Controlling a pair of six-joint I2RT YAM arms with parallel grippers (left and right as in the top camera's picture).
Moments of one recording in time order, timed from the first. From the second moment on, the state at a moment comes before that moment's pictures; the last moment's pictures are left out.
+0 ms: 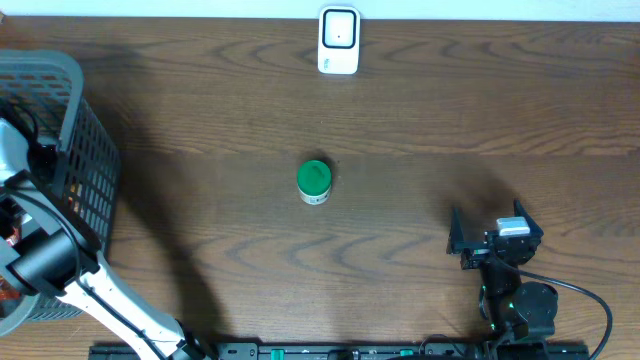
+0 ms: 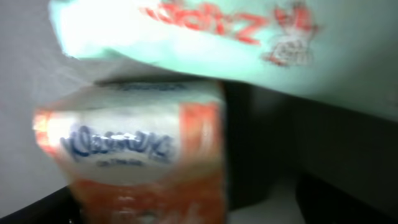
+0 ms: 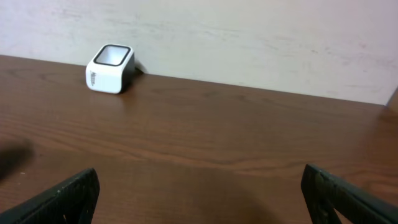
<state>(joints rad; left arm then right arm) 0.67 2.19 1.73 -1.08 -0.05 -0.86 0.07 0.02 0.01 -0.07 0.00 -0.09</state>
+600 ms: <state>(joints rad) 0.78 1.92 1.74 -1.21 -0.04 -0.83 0.07 0.02 0.01 -0.07 0.00 -0.09</state>
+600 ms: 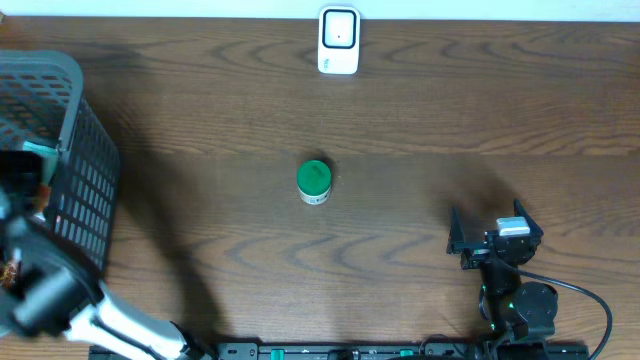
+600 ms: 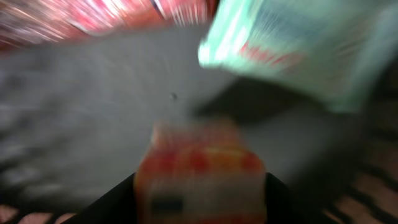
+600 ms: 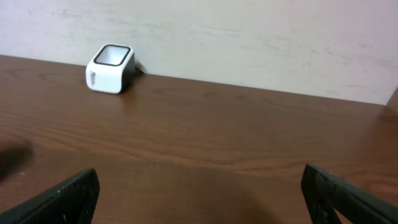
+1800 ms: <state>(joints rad) 0.42 1.25 1.77 -1.05 -0.20 -0.81 0.07 0.02 0.01 -0.07 0.00 -0.09</state>
